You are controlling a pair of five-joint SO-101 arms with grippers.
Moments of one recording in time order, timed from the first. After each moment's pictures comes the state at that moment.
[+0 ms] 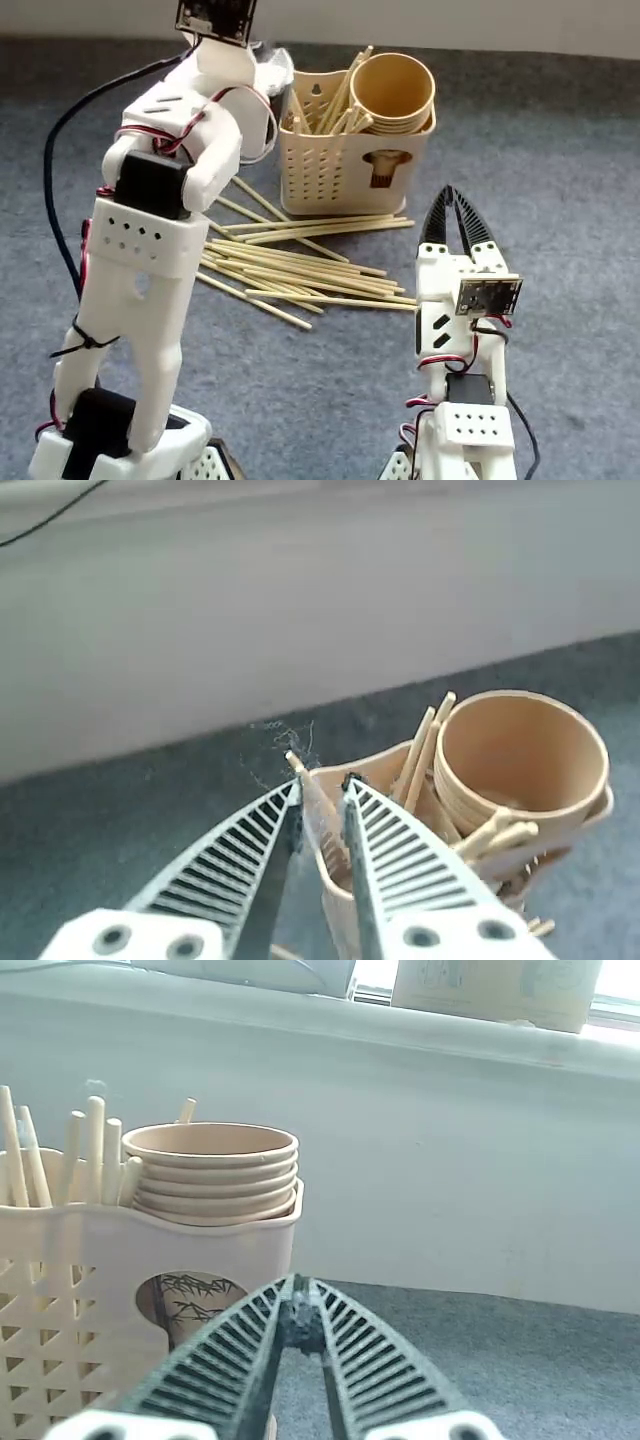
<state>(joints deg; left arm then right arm) 12.0 -14.9 -12.6 58.5 2.0 -2.7 -75.1 96.0 -21.6 8.9</state>
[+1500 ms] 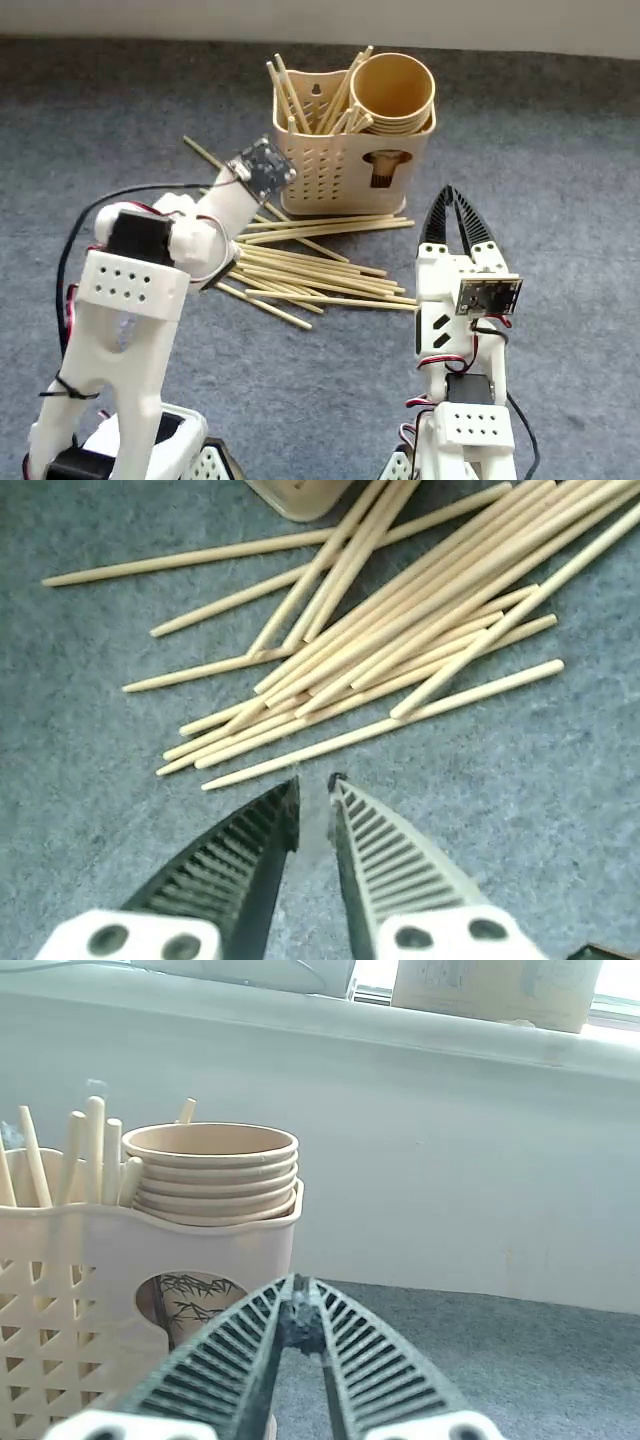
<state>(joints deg) 6.1 -31.7 24.0 85.2 -31.6 -2.7 -75.1 96.0 -21.6 8.9</state>
